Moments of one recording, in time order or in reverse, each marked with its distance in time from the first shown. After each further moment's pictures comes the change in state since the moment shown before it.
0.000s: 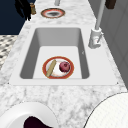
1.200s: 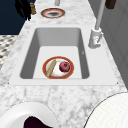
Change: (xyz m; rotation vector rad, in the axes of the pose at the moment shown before) left hand 0.000 0.000 0.000 0.000 0.000 0.000; right hand -0.094 0.052 0.137 -0.022 -0.070 0.007
